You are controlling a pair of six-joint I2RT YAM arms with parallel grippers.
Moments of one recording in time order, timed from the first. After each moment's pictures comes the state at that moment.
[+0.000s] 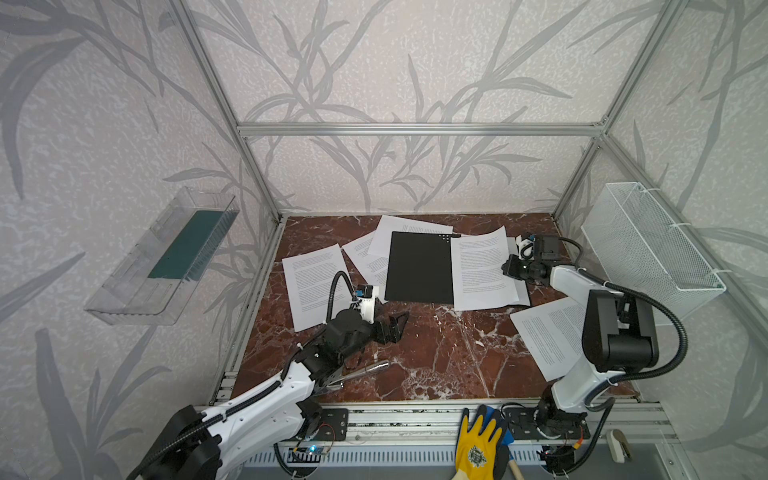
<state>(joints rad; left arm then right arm) -0.70 0.89 0.32 0.26 0.01 -0.50 -0.07 1.71 1.04 -0.21 -0.35 0.25</state>
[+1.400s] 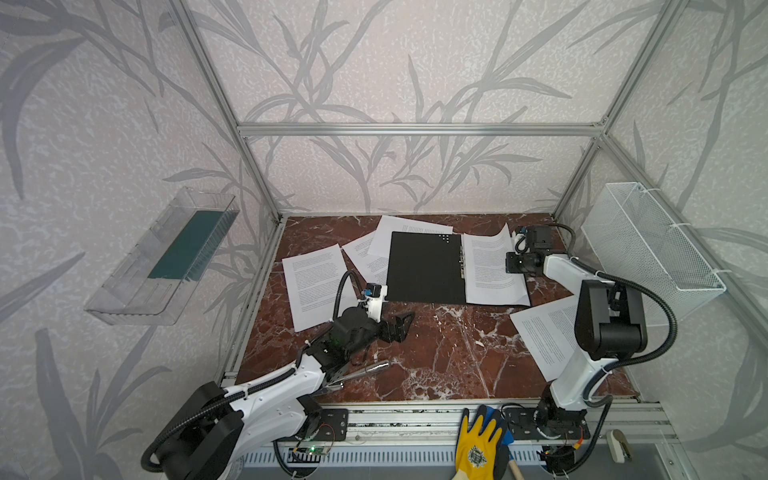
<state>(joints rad) -0.71 1.04 0.32 0.41 0.06 -0.45 -0.03 1.82 1.20 -0.34 -0.05 -0.01</state>
